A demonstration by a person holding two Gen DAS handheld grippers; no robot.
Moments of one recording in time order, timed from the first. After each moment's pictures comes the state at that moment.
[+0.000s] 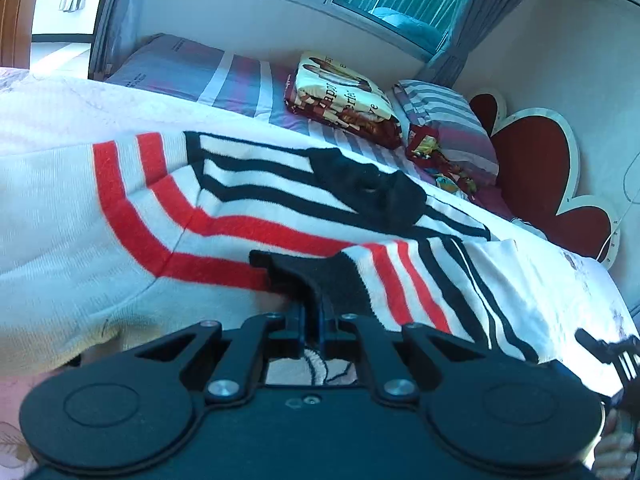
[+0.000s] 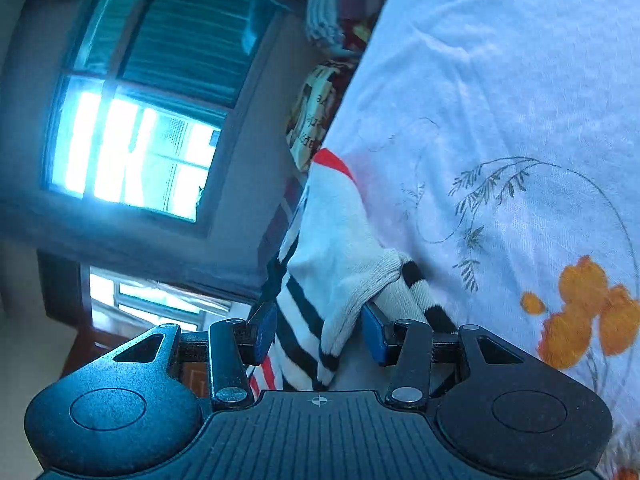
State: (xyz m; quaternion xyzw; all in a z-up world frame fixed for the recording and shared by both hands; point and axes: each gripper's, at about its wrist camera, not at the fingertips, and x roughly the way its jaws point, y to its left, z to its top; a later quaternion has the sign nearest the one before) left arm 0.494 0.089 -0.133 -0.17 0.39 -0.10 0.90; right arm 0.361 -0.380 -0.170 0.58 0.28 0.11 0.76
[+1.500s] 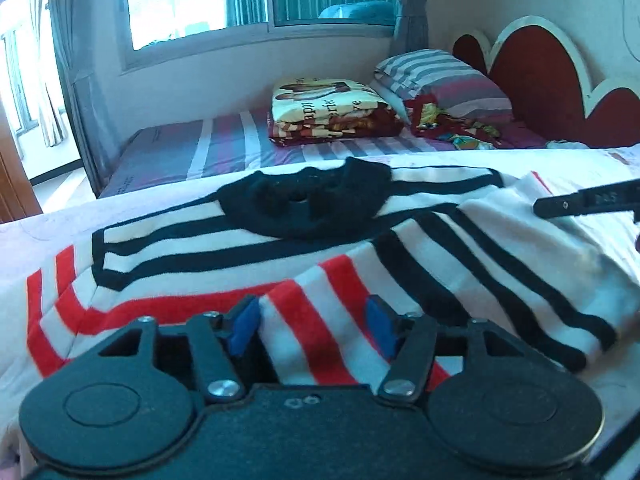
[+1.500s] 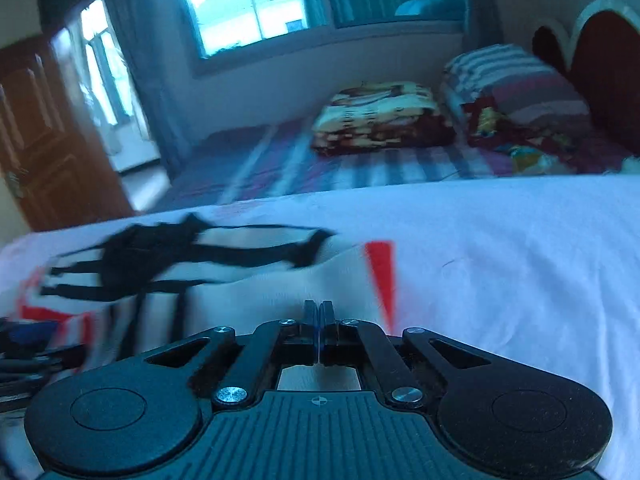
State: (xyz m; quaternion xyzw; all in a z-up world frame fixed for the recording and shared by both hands) left arm 0.518 -0.033 -0.144 0.06 0.34 -0.06 0.94; right arm 0.506 -0.309 -0.148 0.08 0.33 0.13 0.93
